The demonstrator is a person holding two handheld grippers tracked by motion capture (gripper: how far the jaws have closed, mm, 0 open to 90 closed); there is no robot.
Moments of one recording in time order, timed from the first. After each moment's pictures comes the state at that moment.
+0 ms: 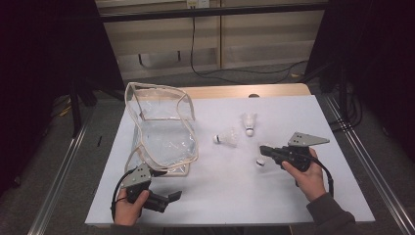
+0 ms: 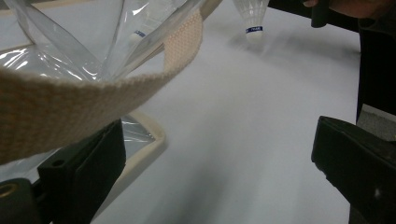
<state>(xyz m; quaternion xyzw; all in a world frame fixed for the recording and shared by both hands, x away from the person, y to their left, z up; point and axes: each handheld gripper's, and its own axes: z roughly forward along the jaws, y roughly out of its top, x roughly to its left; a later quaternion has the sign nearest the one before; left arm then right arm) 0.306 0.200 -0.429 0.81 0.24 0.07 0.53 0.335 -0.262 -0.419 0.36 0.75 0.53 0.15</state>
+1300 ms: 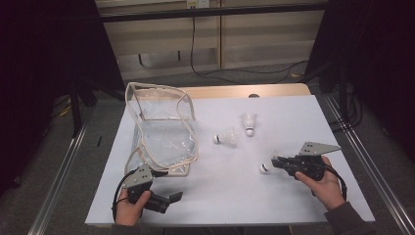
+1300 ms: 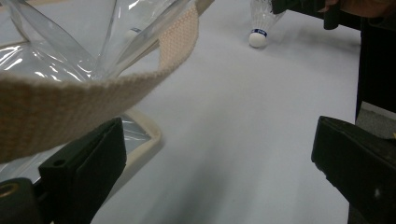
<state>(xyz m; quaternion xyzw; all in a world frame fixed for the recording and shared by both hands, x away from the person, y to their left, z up) 0.305 0.197 -0.431 0.82 0.24 0.07 0.52 0.312 -0.296 -0.433 0.36 0.78 0.49 0.13</state>
